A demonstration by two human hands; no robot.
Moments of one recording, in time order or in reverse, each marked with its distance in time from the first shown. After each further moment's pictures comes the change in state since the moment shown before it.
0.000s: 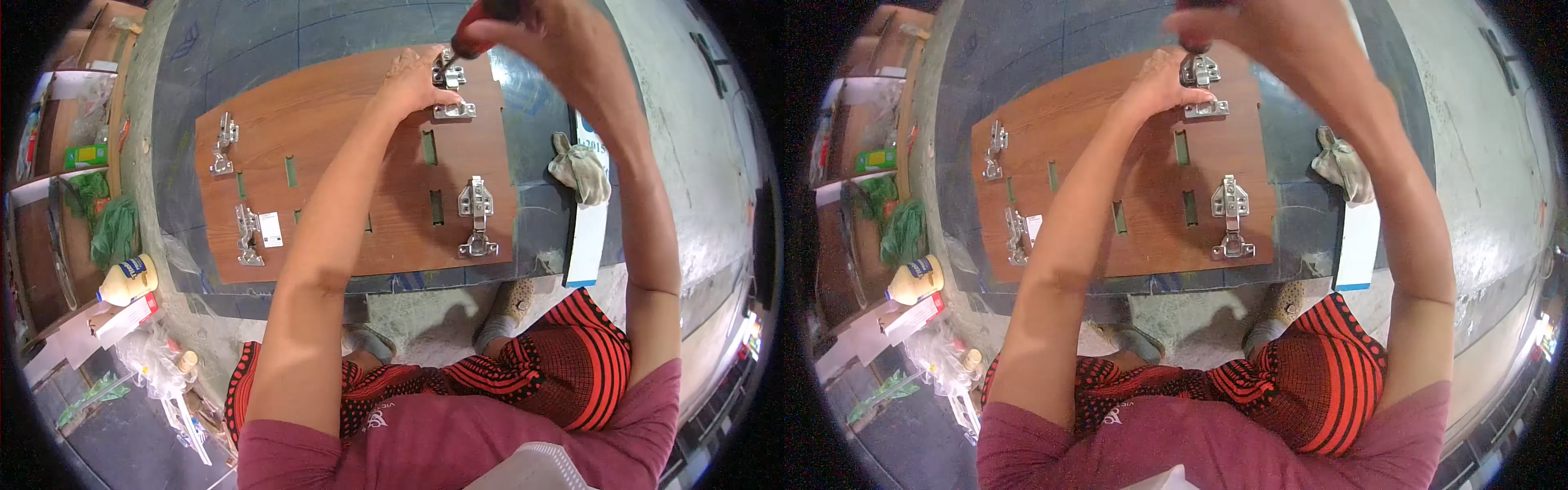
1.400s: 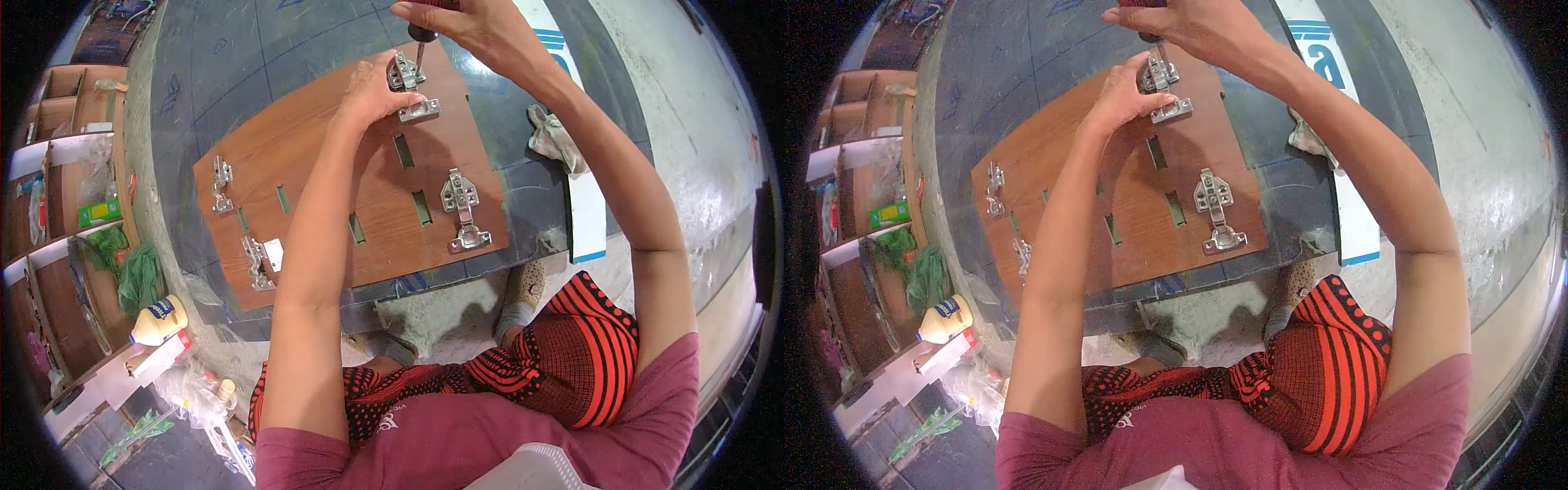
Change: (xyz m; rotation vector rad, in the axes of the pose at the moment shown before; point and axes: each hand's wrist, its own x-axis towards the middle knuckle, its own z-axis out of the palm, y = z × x) left_hand 0.000 0.006 -0.003 -0.026 -0.012 0.012; right_hand -0.009 0.044 0.029 0.621 0.100 0.307
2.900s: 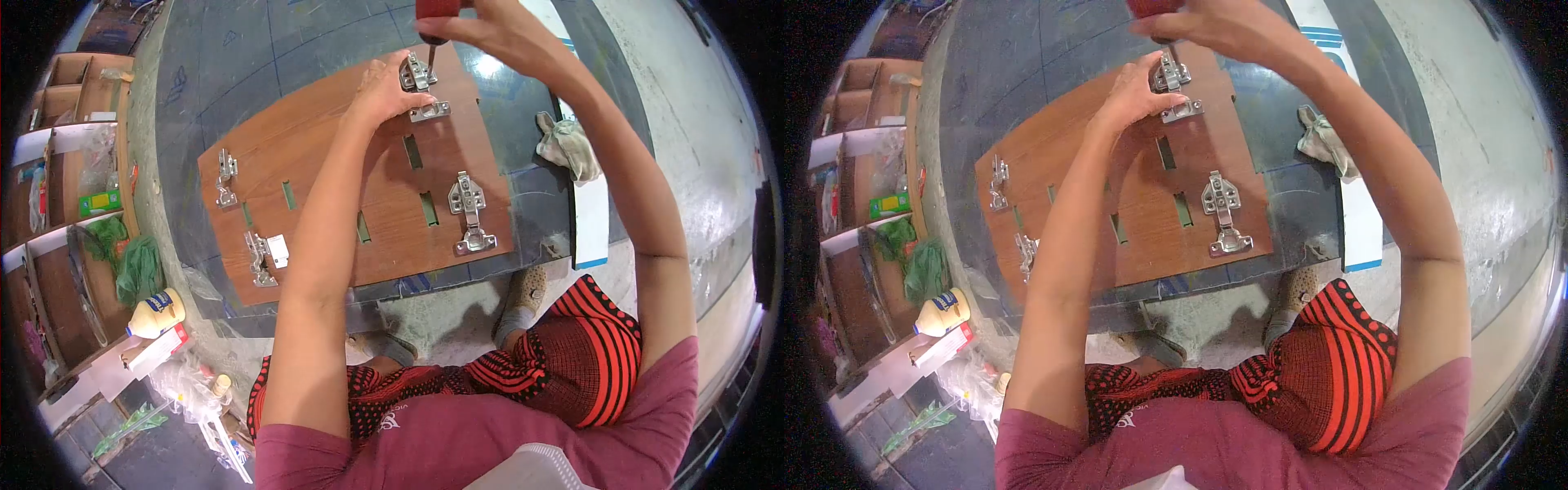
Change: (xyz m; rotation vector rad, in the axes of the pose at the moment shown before) left_hand 0.003 -0.004 0.000 -0.030 -0.034 -0.030; right_hand 0.010 0.008 -0.007 -0.139 -0.157 -0.085
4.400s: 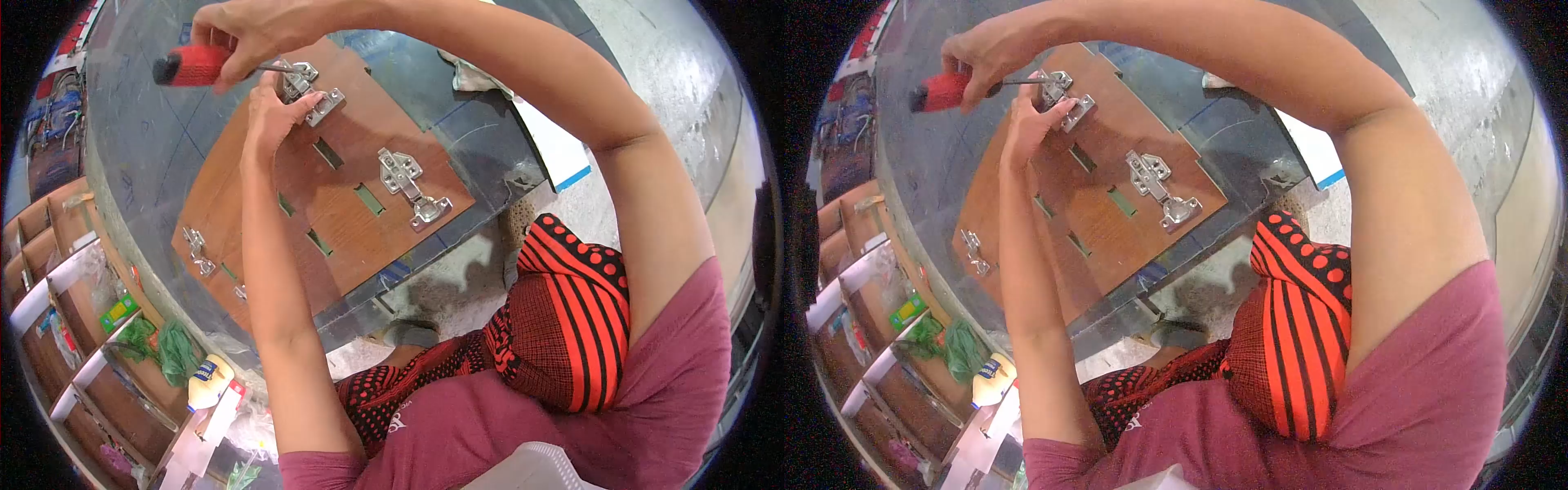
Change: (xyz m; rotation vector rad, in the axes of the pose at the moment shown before) left_hand 0.001 0.016 -0.007 -0.112 -0.101 0.066; right_hand 0.013 0.028 0.010 0.181 -0.109 -0.247
